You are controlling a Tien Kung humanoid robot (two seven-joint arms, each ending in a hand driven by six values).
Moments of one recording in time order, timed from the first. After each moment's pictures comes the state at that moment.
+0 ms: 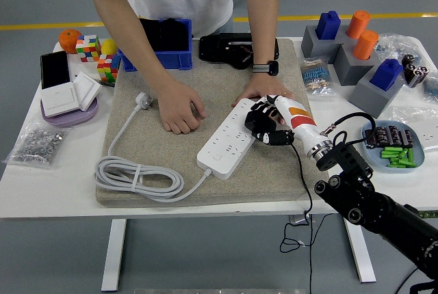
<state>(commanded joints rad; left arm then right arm) -0.15 0.05 -1.35 -0.18 1.62 -0.13 0.35 0.63 0.00 0.64 0.64 -1.54 -0.47 0.36</state>
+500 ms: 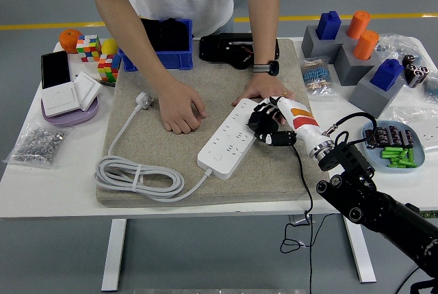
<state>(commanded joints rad) -0.15 0.05 -1.36 -0.18 1.62 -0.13 0.35 0.64 0.00 0.63 0.61 -1.54 -0.47 0.35</state>
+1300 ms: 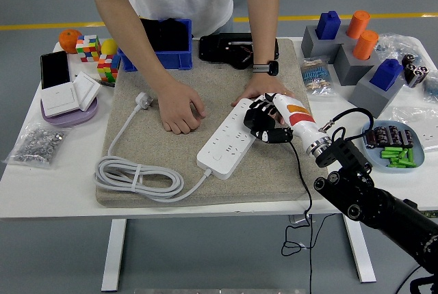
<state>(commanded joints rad) -0.15 0.05 -1.36 -0.18 1.63 -0.13 0.35 0.65 0.00 0.62 0.62 -1.53 -0.46 0.35</state>
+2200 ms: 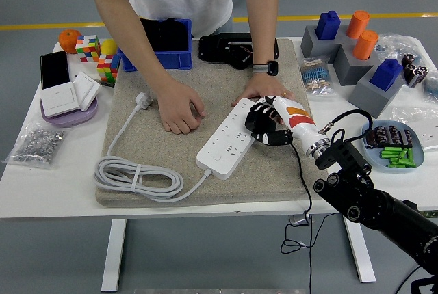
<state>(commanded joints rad) -0.15 0.05 -1.37 -0.18 1.62 -0.13 0.35 0.65 0.00 0.60 0.62 -1.53 -0.45 0.33</state>
